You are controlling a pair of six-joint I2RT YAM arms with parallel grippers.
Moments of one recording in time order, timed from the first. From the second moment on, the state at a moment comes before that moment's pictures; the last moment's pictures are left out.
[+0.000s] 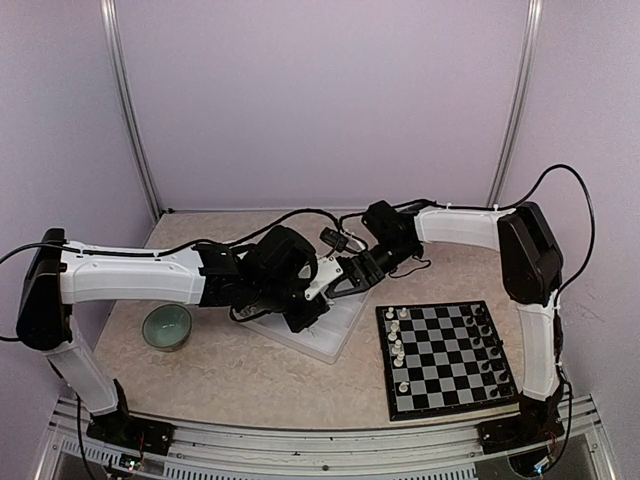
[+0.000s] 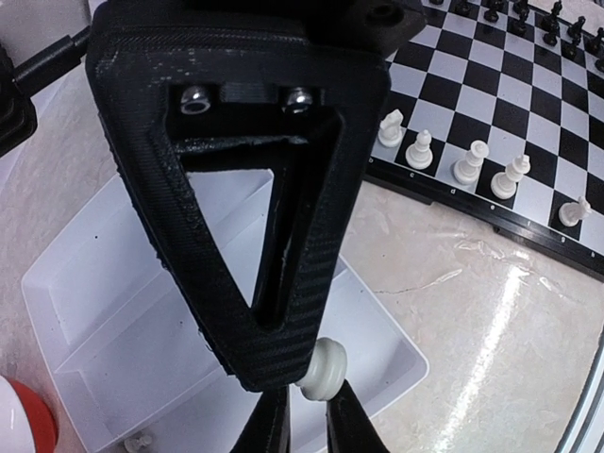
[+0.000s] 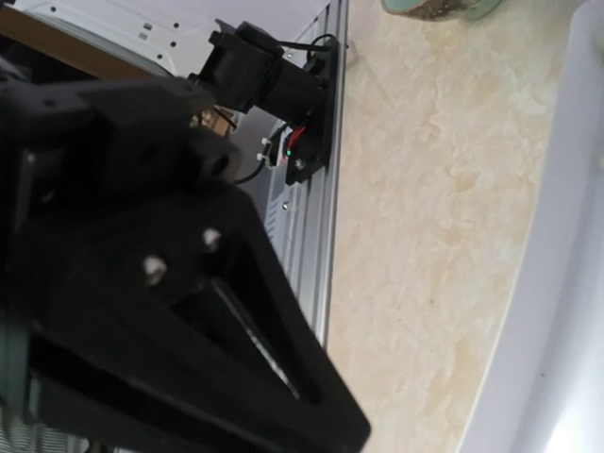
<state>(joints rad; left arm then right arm) -1.05 1.68 1.23 -0.35 -0.09 0.16 0.63 2.14 1.67 -0.82 -1.32 -0.32</state>
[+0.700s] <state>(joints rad) -0.88 1.49 1.00 -0.18 -0.14 0.05 0.63 1.42 1.10 -0.56 -0.89 -0.48</state>
